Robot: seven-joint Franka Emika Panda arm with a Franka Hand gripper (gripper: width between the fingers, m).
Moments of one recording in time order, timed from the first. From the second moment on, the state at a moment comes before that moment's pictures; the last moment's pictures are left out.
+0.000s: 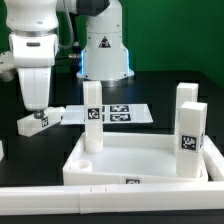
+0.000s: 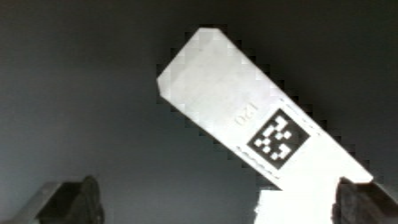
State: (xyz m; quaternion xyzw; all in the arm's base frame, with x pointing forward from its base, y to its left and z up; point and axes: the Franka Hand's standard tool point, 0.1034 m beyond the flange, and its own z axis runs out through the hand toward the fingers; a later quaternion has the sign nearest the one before) arm 0.412 -0.155 0.055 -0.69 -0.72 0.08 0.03
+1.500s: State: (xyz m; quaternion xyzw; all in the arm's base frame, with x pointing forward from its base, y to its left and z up) arm 0.427 -0.153 0.055 -0.99 0.08 0.11 0.02
